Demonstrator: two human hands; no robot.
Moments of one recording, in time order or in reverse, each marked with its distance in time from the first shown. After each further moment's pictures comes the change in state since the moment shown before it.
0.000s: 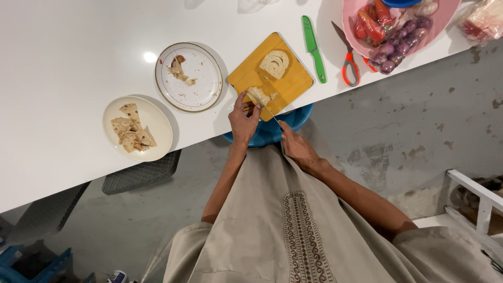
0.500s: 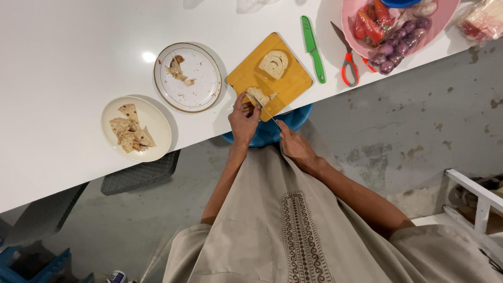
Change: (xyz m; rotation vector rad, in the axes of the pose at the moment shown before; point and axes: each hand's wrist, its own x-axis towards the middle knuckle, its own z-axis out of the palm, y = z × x) left_hand -0.002 -0.004 0.004 -0.083 0.032 -0.006; right_hand 0.010 -0.001 0.002 -0.028 -0.042 0.047
